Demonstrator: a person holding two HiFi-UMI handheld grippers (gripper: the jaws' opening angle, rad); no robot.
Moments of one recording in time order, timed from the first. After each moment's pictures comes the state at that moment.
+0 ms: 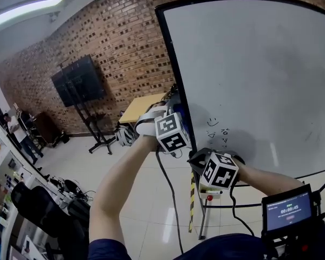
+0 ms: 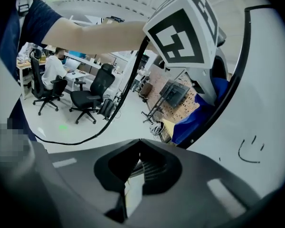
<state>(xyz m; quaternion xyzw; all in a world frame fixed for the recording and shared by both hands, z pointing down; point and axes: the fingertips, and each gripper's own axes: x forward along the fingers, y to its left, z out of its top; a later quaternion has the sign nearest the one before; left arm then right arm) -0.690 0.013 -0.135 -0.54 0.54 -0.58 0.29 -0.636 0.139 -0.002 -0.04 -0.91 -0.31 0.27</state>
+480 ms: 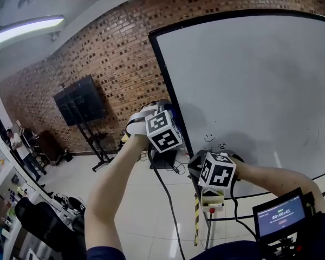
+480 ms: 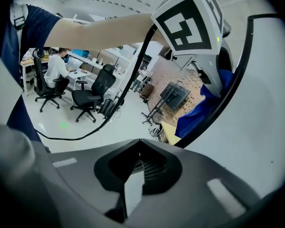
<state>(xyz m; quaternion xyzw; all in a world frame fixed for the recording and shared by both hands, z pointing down) -0.688 0.015 -0.212 -0.51 0.54 -0.59 0.30 -0.631 0.132 -0.054 -0.05 -0.90 -0.33 0.27</state>
